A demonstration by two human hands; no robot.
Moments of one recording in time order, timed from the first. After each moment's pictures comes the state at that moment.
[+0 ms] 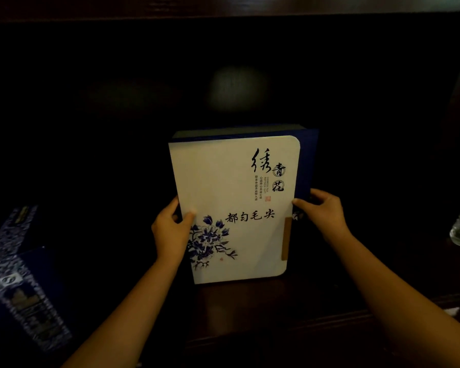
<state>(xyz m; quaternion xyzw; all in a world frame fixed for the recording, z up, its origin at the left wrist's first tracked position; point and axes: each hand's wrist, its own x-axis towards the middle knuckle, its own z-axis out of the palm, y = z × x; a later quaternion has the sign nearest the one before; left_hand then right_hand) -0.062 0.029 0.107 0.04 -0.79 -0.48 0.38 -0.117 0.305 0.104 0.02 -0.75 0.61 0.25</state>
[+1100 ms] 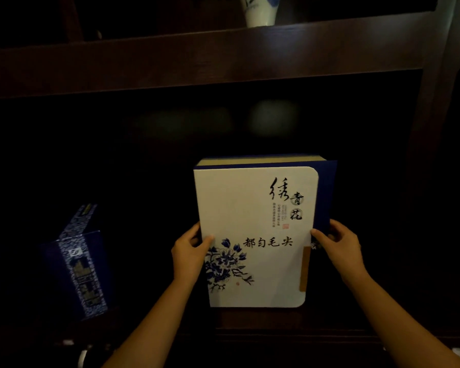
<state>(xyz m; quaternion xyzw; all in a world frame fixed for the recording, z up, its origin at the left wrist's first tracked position) 0.006 0.064 0.095 0.08 -0.78 -0.50 0.37 -0.064 0.342 0.087 0.04 -0.75 0.62 0.24</state>
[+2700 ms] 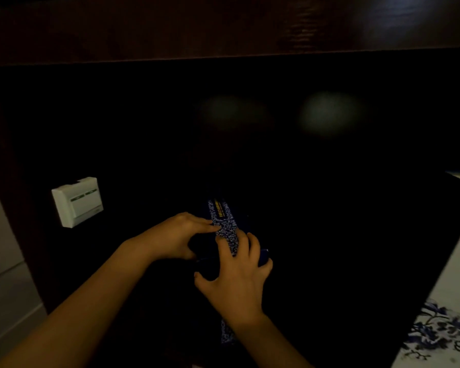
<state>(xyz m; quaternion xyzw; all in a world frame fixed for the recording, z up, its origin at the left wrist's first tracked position) 0.044 -0.351 0.162 -0.10 -0.99 0.00 0.07 0.046 -0.187 0.099 0.23 -0.91 0.20 0.30</state>
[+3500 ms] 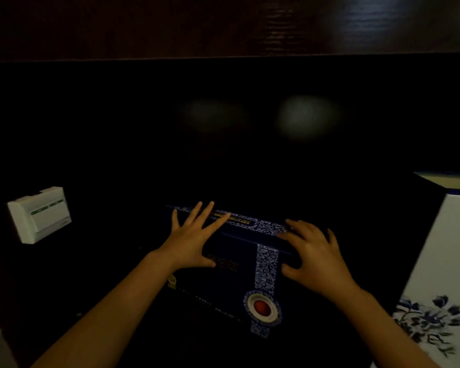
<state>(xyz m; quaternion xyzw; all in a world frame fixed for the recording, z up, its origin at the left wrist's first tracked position) -0.024 -0.319 0.116 -0.03 -0.98 0.08 0.16 -0.048 -0.036 0.129 0.29 -0.93 0.08 0.19</state>
